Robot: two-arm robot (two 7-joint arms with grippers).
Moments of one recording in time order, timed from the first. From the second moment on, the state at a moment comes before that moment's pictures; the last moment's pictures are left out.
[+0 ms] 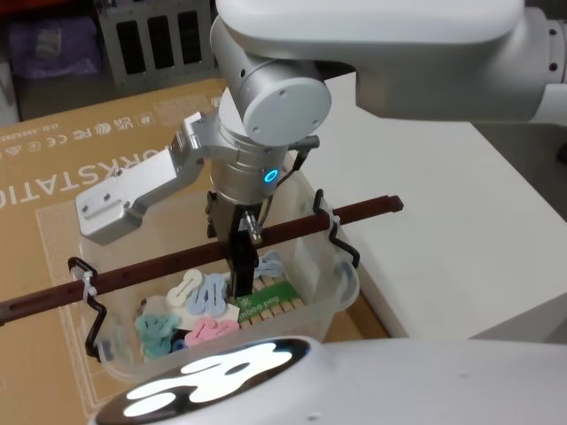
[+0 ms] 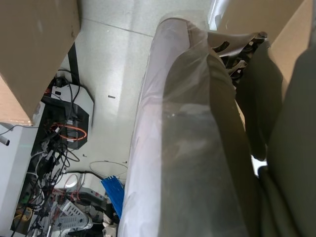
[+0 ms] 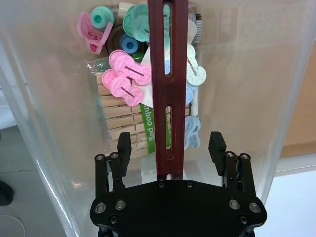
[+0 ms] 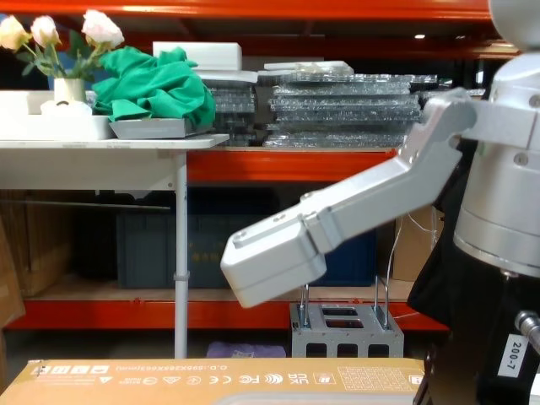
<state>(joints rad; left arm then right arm) -1.47 0.98 1.56 -0.90 0.05 0.15 -1.47 1.28 0.61 -1.51 -1.74 -0.40 -0.39 1.31</state>
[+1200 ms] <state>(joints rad) -1.47 0.98 1.56 -0.90 0.05 0.15 -1.47 1.34 0.86 -1.30 -1.84 -0.19 -0.46 1.28</state>
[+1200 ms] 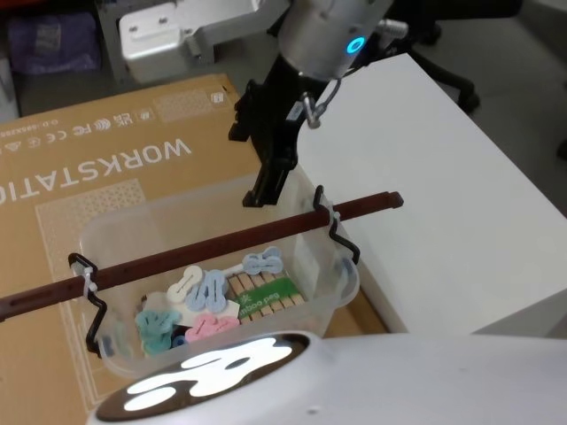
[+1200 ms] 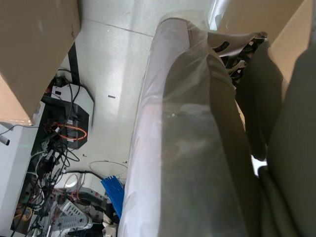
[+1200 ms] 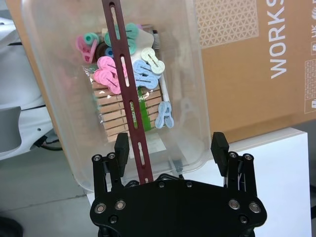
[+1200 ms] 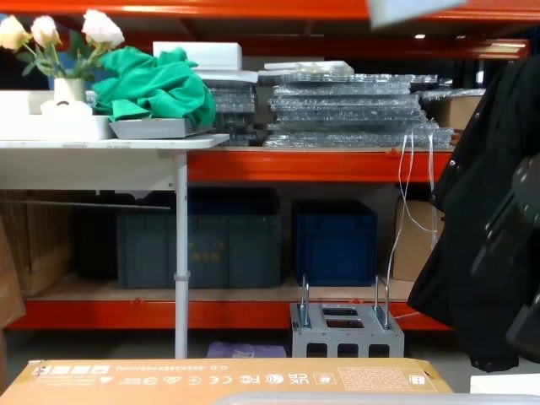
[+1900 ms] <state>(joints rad) -1.47 0.98 1.56 -0.90 0.05 0.15 -1.47 1.31 0.91 -1.24 -1.89 -0.15 -0.50 1.29</state>
